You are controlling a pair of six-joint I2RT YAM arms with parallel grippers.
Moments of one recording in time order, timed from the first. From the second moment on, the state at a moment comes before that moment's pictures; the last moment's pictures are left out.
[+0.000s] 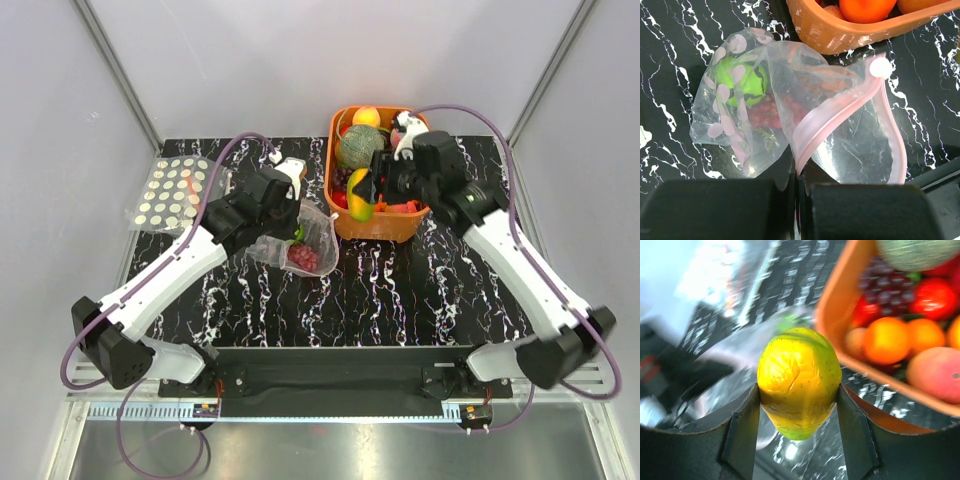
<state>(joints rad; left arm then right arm) -0.70 1.35 1.35 -0.76 -0.12 -0.30 0.51 1.40 1.52 -0.61 -0.12 0.39</state>
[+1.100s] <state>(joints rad) -0.66 1.36 1.37 -0.77 0.00 -0.34 0.77 1.39 1.12 -0.12 -0.14 0.53</state>
